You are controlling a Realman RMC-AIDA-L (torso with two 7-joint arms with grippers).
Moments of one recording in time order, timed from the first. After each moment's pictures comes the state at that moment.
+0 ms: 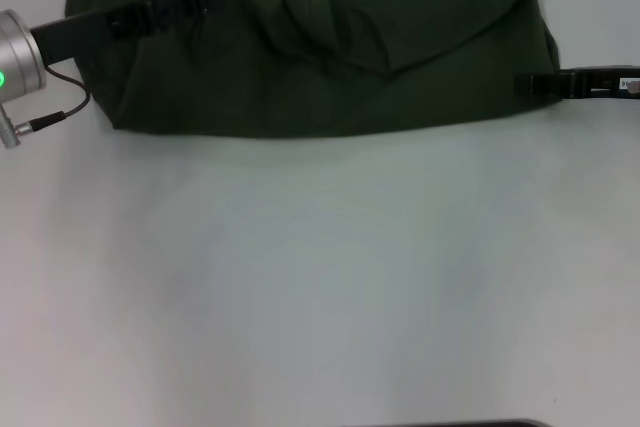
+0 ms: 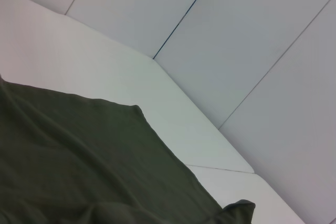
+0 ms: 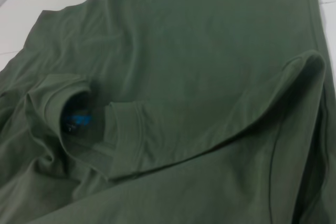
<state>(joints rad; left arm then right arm) -0.61 -2.14 0.52 0.67 2.01 1.32 -1.87 0.57 2.03 -0.58 -0.63 -2.29 -1.14 1.94</state>
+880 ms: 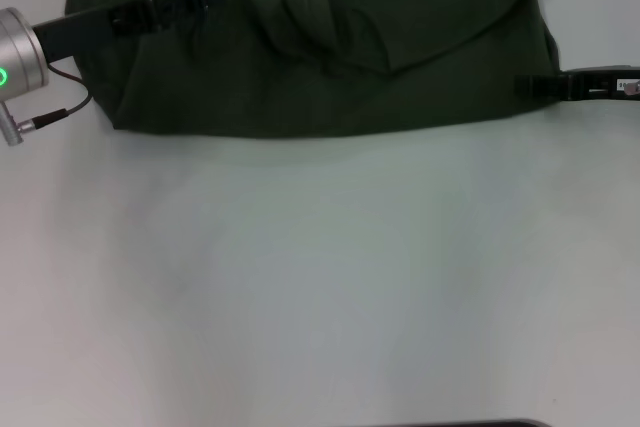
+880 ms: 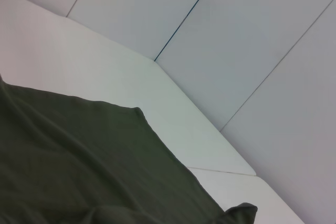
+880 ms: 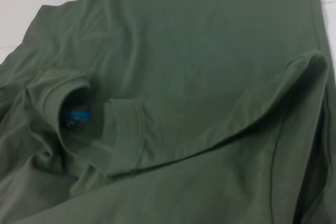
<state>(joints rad) -0.62 -2.15 0.53 0.68 2.01 1.31 -1.87 0.57 2.04 -0.60 -0.64 -2.29 -1.14 1.94</state>
